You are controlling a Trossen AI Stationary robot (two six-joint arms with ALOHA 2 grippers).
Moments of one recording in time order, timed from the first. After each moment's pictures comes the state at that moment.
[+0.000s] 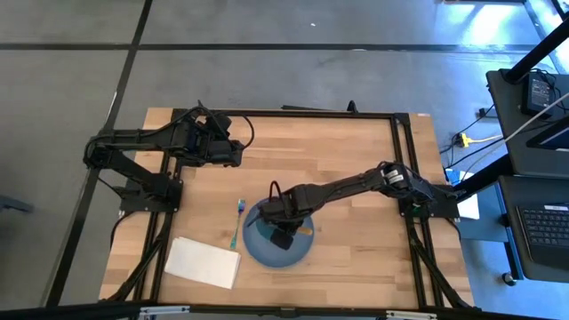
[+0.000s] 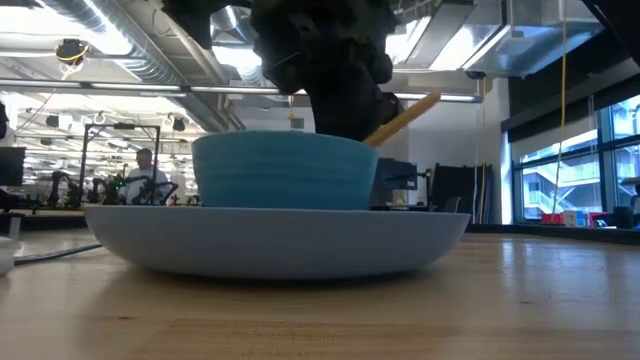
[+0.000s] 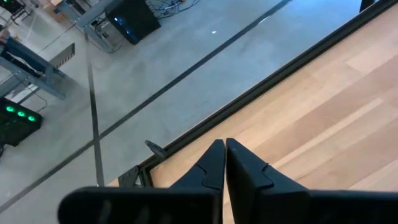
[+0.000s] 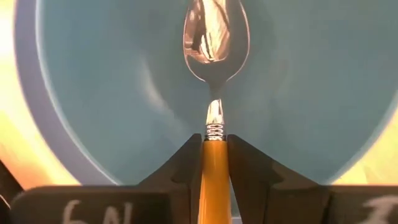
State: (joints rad) left arm -0.01 1.36 1.48 -1.44 -0.97 -0.83; right arm 0.22 2.23 1.95 -1.10 -0.07 0.70
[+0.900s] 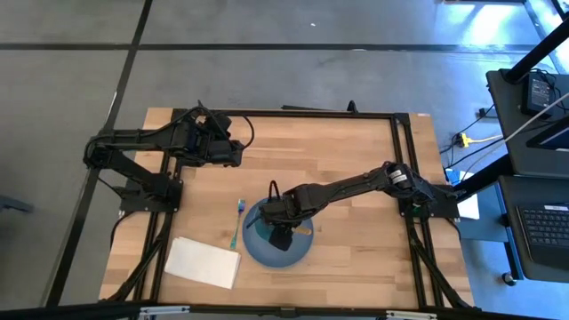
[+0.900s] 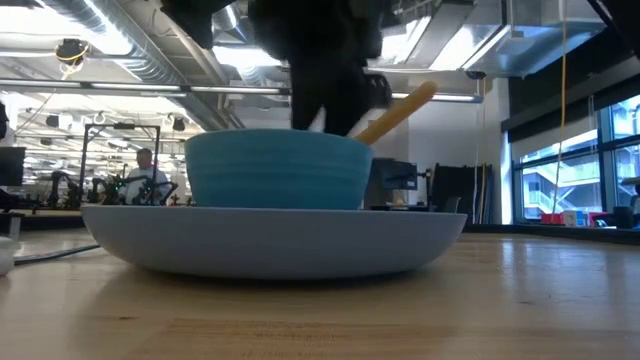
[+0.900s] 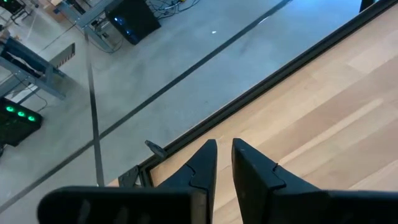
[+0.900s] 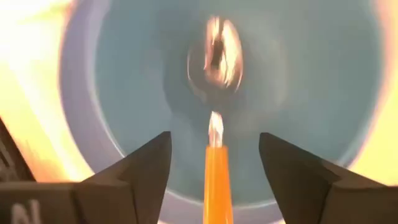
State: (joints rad) left arm -0.01 1.36 1.48 -1.44 -0.97 -0.83; right arm 0.23 2.21 1.96 -1.07 -0.04 0.65
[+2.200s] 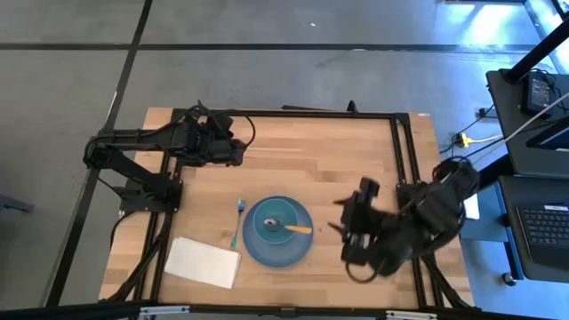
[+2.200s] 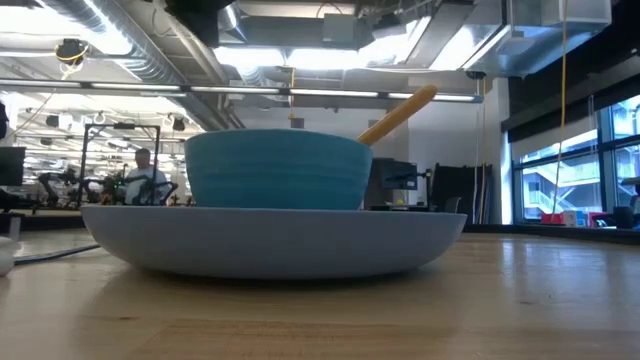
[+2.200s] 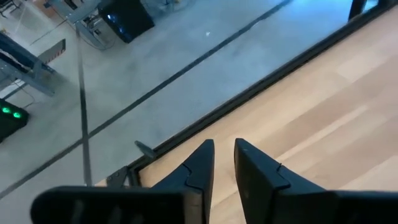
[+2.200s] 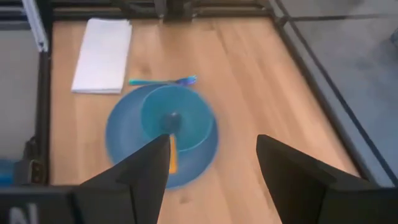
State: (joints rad) left arm -0.01 1.36 1.48 -1.40 -0.96 -0.83; right arm 0.70 1.82 2.27 -1.55 0.74 0.72
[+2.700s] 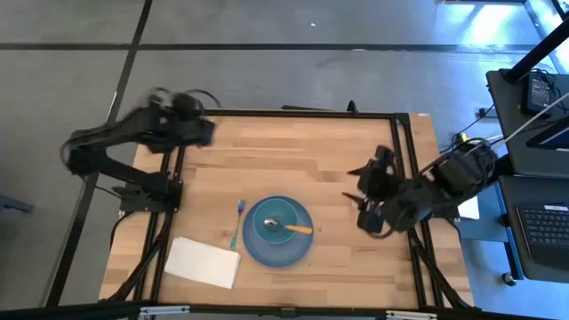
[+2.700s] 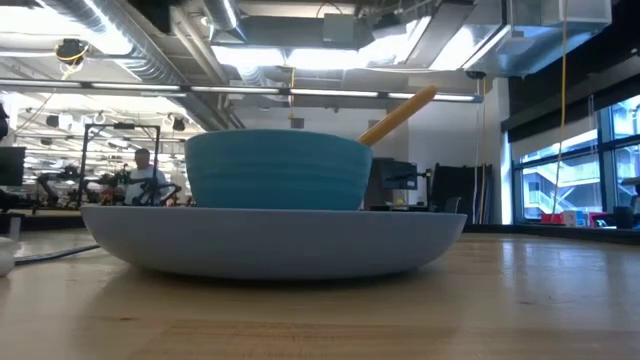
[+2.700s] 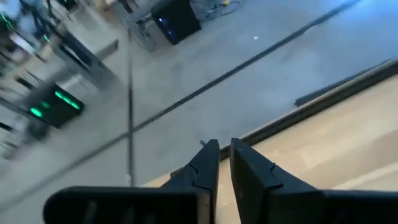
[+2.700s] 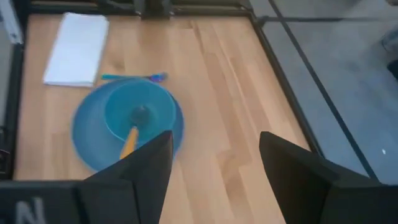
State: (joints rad) left arm 0.13 1.20 1.47 -1.57 -1.06 -0.80; right arm 0.58 1.63 2.19 -1.57 0.71 0.55
